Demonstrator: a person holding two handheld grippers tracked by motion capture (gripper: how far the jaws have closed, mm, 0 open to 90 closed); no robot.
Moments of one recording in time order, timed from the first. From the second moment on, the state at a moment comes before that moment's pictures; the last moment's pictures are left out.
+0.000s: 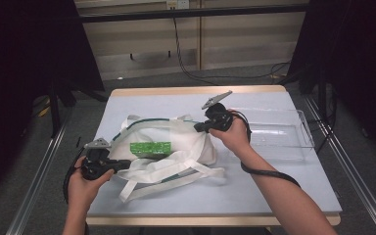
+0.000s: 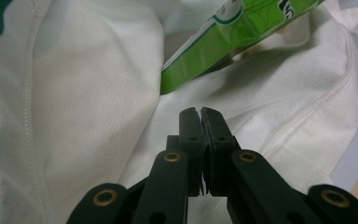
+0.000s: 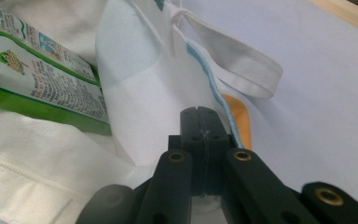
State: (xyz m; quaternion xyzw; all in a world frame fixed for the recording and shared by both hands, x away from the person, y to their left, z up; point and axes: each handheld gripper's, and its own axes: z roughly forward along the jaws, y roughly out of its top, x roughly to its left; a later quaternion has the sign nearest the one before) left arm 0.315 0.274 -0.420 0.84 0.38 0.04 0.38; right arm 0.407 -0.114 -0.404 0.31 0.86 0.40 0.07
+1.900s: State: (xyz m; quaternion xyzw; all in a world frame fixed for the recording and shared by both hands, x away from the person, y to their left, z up) left arm 0.304 0.266 -0.427 0.85 0.38 0.03 0.38; right arm 0.423 -0.090 -0.401 0.30 0.87 0.38 0.07
